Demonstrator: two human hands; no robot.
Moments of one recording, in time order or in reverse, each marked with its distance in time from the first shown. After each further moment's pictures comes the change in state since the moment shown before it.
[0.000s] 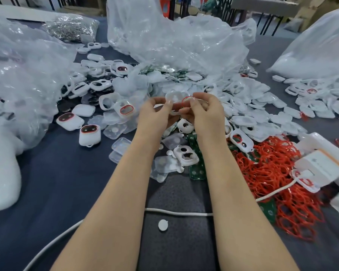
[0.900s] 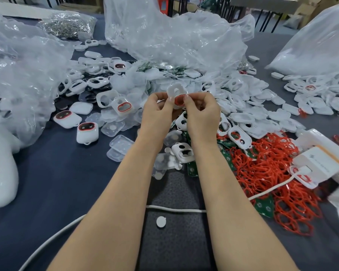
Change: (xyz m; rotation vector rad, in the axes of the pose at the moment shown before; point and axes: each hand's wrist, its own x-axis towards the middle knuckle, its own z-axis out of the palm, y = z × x) left_hand -0.004 -0.007 0.009 -0.055 -0.064 0.078; right_hand 0.000 0.016 0.006 -0.250 0.179 -0.164
